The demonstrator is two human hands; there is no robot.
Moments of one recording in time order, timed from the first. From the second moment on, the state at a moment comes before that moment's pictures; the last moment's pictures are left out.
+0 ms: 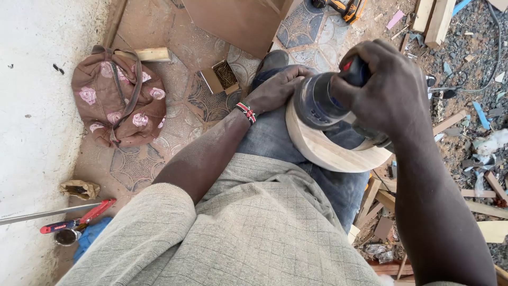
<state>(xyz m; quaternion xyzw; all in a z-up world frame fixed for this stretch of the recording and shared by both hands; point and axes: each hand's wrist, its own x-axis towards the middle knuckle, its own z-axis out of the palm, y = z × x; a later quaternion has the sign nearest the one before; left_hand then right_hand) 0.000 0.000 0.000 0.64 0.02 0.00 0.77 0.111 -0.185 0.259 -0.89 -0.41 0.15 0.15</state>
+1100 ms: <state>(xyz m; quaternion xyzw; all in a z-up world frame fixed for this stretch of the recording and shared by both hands) 0.005 -0.004 0.051 0.70 0.00 -0.05 0.71 0.044 -0.259 0.281 -0.84 -0.52 0.13 0.10</state>
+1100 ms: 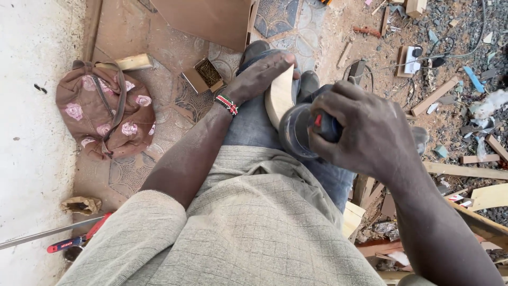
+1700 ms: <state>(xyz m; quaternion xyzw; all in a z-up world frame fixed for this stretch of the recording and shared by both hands) 0.022 -0.053 0.062 0.82 0.14 0.05 0.56 0.071 -0.357 0.288 -0.90 -0.41 0.17 0.04</state>
